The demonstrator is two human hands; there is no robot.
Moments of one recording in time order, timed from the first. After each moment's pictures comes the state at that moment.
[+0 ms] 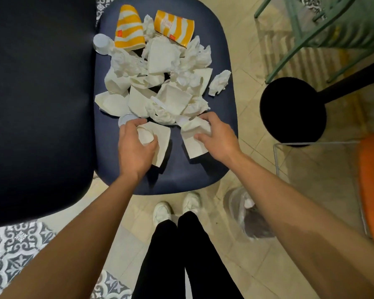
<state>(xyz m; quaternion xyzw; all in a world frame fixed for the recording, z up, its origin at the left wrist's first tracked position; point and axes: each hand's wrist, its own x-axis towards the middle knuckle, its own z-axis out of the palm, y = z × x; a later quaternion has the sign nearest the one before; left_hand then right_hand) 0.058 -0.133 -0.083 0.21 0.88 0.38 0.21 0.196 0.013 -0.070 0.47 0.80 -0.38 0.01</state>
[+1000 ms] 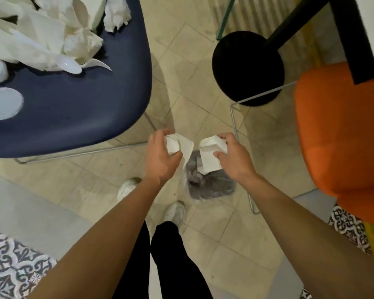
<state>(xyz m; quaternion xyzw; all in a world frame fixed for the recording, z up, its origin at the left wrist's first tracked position) 0.365 -0.075 -0.149 0.31 0.79 0.38 0.37 0.525 0.024 -0.126 0.60 0.71 -0.36 0.06</state>
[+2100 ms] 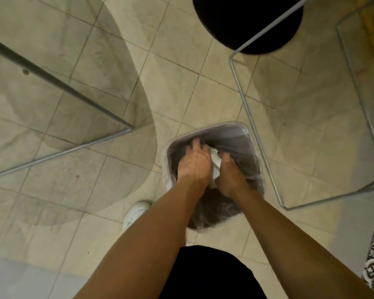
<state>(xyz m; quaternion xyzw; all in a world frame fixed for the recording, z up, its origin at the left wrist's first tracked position) 0.505 -0.001 -0.401 0.56 0.72 -0.06 0.41 0.606 0.006 -0.404 0.66 0.62 -0.39 0.17</state>
